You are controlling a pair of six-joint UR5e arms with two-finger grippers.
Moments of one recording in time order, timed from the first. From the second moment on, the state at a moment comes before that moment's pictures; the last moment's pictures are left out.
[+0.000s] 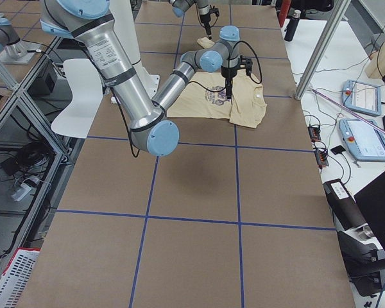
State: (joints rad) left arm -0.77 -1.39 -1.73 -2.44 -1.89 -1.27; right arm 0.85 -1.01 1.85 -1.70 2.06 1.00
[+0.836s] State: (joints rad) left arm -0.73 -1.34 -1.72 -2.44 -1.86 -1.28; right arm 0.85 -1.02 1.87 -1.71 2.06 0.99
